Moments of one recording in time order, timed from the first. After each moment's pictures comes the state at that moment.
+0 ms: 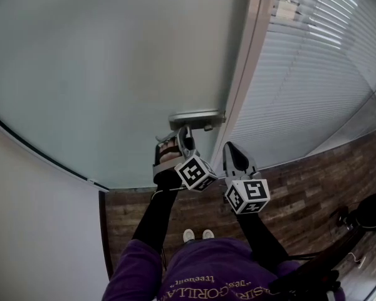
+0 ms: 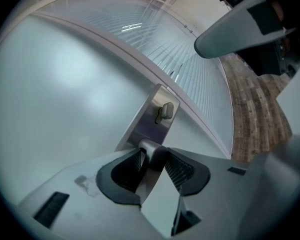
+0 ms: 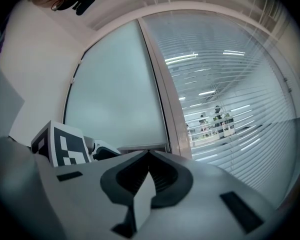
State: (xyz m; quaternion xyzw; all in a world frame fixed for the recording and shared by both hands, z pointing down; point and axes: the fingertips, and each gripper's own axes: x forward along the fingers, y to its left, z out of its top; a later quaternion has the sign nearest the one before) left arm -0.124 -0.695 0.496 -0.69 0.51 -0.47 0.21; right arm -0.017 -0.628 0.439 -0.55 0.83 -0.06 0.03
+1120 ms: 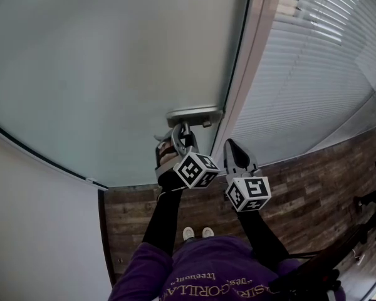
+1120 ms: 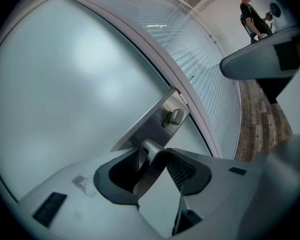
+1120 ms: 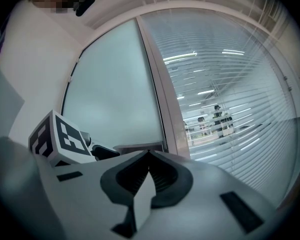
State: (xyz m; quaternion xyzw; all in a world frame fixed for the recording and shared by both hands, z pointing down) left arm -0.127 -0.713 0.494 -0.71 0.57 -0.39 0.13; right arm -0.013 -0.646 0.445 -0.56 0.83 -0.07 0.03
